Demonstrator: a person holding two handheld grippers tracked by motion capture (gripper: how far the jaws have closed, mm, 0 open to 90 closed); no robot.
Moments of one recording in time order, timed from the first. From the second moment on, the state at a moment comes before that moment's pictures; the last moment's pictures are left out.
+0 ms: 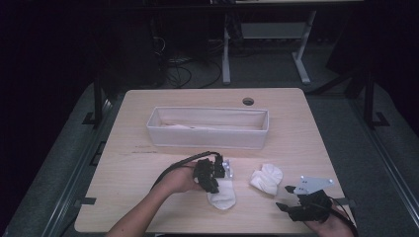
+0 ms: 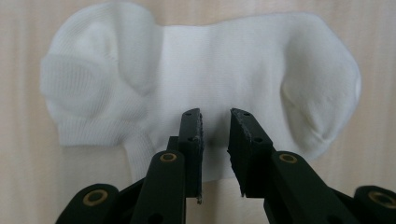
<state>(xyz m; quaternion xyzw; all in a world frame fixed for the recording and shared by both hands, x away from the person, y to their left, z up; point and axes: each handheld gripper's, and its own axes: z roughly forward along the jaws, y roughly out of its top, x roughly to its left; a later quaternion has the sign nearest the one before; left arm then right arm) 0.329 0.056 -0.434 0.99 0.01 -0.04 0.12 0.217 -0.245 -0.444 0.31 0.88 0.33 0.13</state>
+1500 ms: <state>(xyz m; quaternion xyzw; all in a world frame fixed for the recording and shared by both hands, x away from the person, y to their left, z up) 0.295 0.059 -0.429 0.98 -0.01 -0.04 0.17 0.218 -0.244 -0.446 0.31 0.88 0.33 0.13</state>
